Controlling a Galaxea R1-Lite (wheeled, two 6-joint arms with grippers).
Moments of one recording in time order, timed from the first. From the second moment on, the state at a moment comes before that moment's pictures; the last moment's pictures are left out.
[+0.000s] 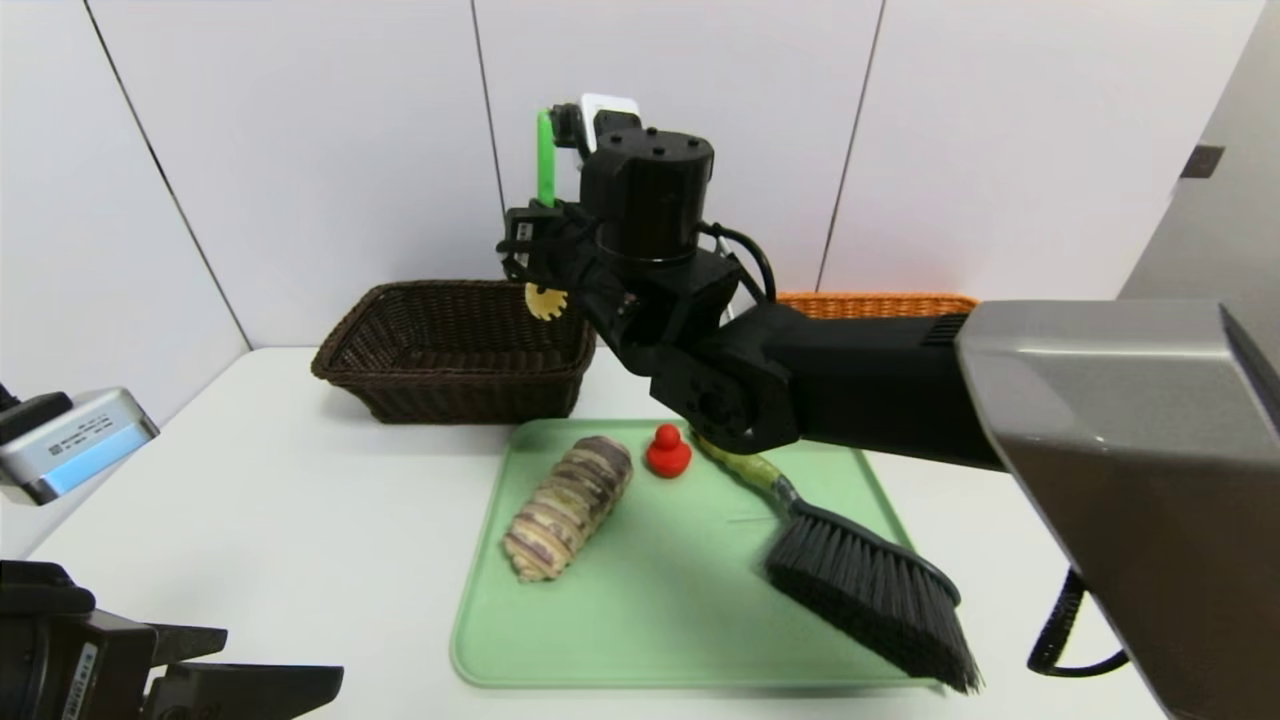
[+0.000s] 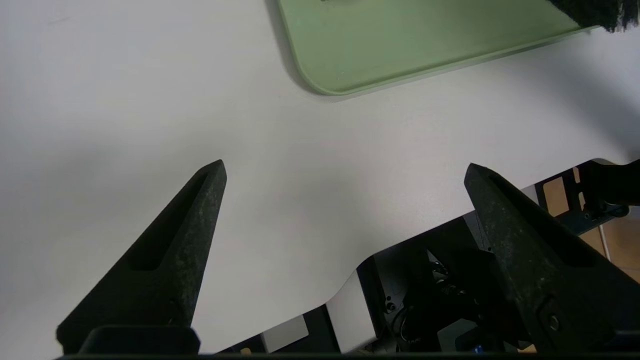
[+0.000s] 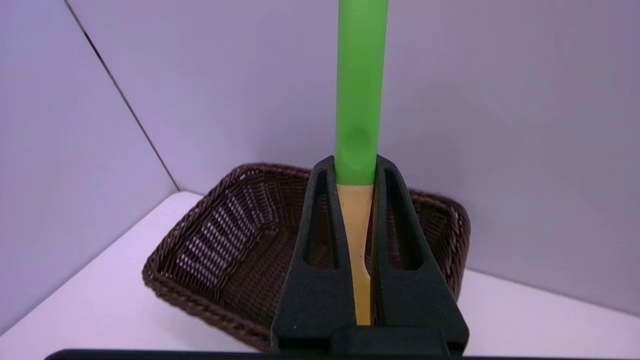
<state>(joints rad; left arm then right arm) -0.62 1.05 -0.94 0.64 -0.03 -0.45 0.84 2.31 -1.97 -0.51 -0.37 0.10</state>
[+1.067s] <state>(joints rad) -0.60 1.06 -0.92 0.65 -0.03 -0.44 0.78 2.45 -1.97 -0.68 -0.25 0.06</state>
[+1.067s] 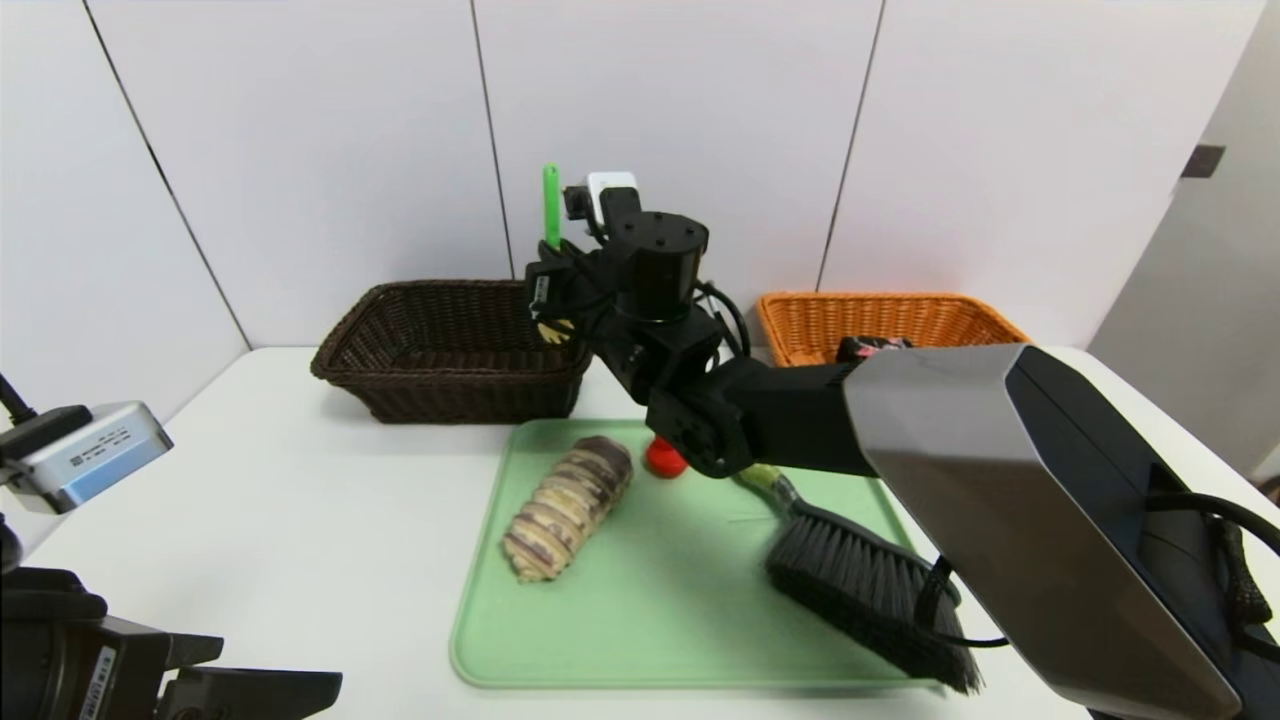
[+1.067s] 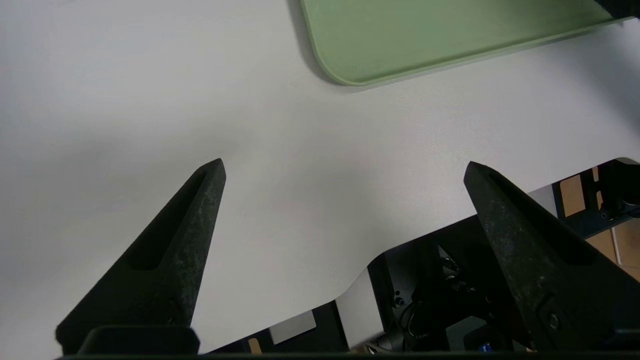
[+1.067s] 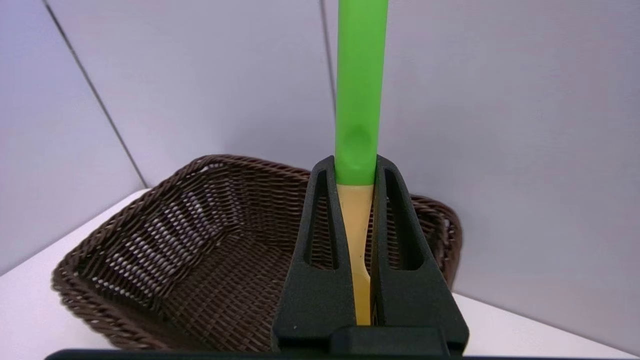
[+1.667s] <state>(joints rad) -0.60 1.06 -0.93 0.65 -0.03 -0.42 0.79 2.46 -1.97 -0.68 -0.25 0.04</state>
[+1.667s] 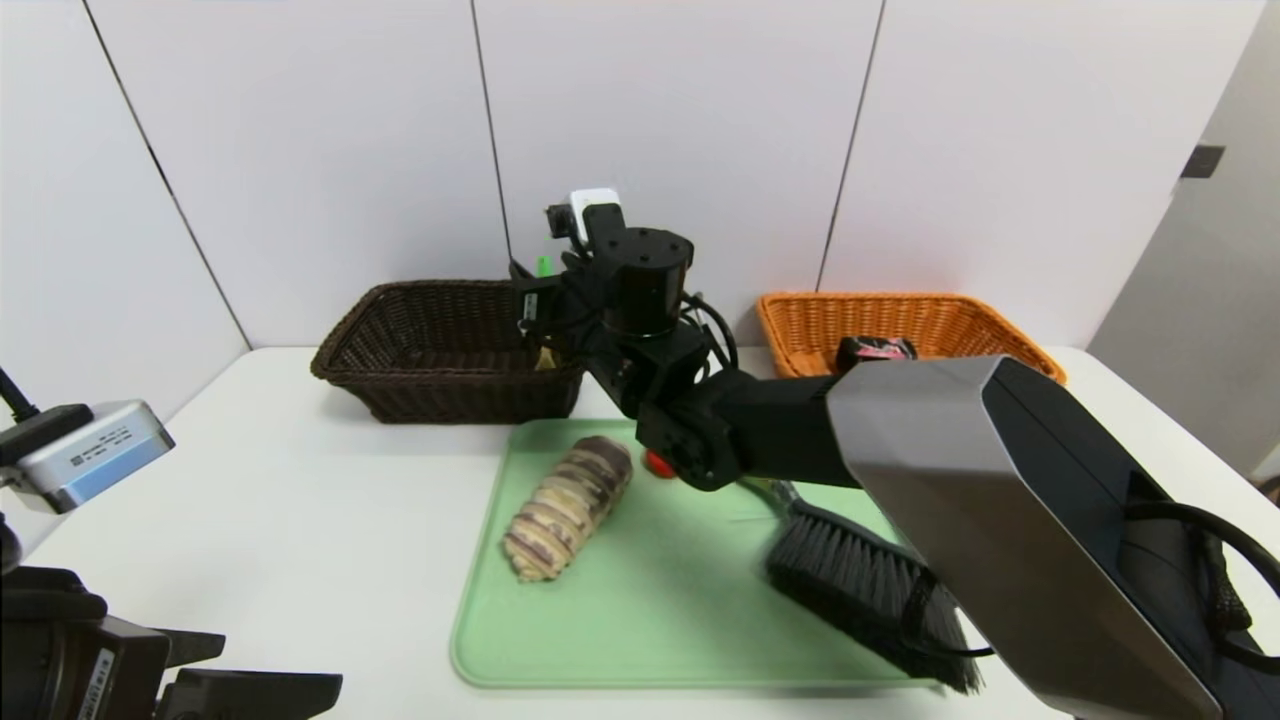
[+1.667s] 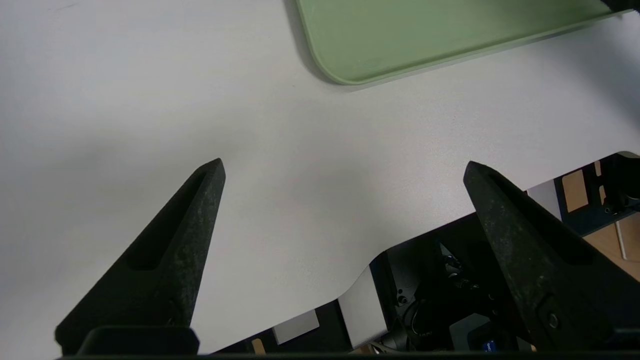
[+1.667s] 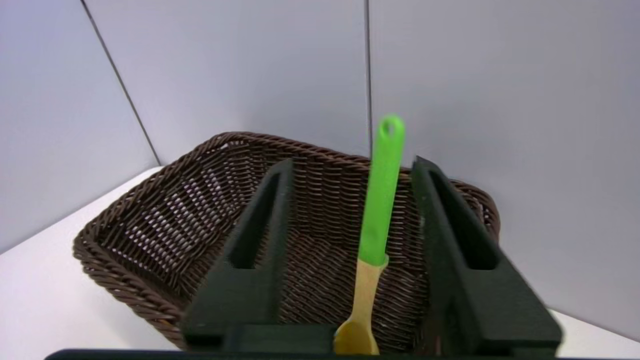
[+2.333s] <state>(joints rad) -0.60 1.10 -1.07 0.64 -0.02 -0.42 0.78 2.25 -1.96 -0.50 -0.32 -0.11</state>
